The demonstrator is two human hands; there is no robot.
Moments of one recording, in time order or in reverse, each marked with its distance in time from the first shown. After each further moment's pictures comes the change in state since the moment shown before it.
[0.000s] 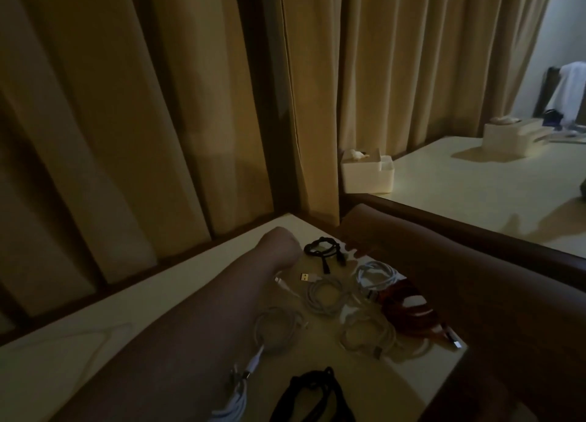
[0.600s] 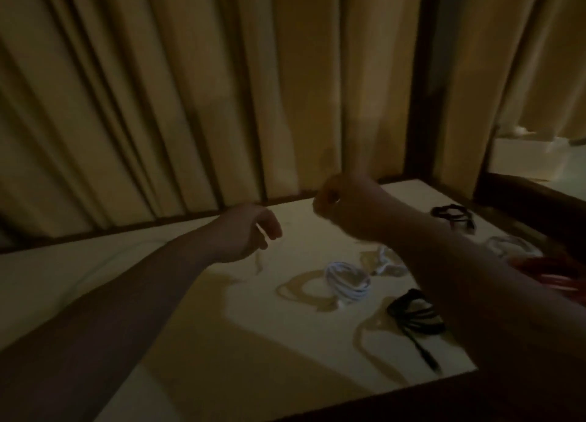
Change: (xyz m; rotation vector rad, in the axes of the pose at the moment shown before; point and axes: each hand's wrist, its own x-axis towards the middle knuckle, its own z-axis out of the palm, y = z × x) left_hand -0.267 -0.161 -0.129 -0.005 0.194 -0.112; right_hand -0.204 -0.074 0.139 -0.348 -0.173 -0.925
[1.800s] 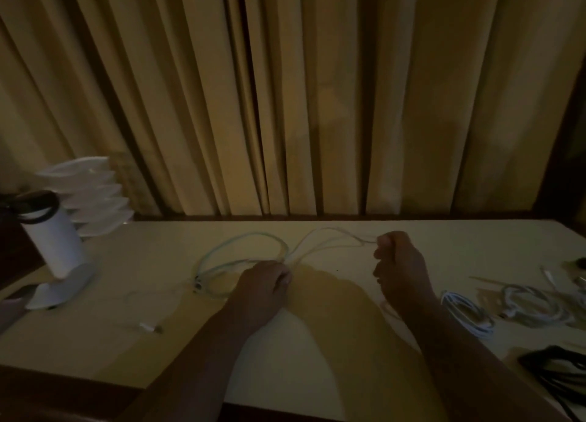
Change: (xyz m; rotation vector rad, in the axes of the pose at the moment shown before) left_hand -0.118 -0.146 0.021 0.262 0.463 -0.046; right_hand 0.015 -0.029 0.156 0.507 0.289 0.001
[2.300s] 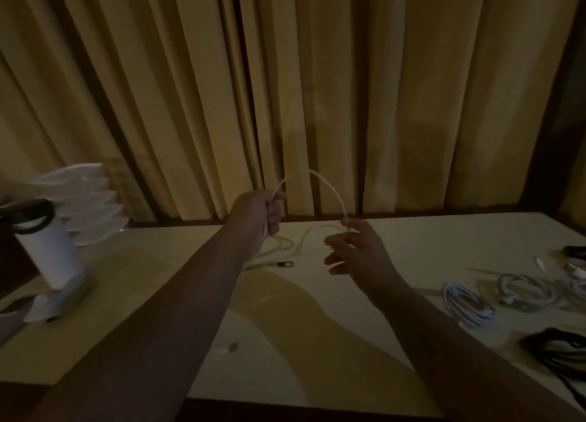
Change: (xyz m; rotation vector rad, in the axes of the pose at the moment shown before) left_hand 0.084 0.035 -0.096 -1.289 0.071 -0.555; right_hand -0.013 -0.053 0.038 0.416 -0.229 0.164
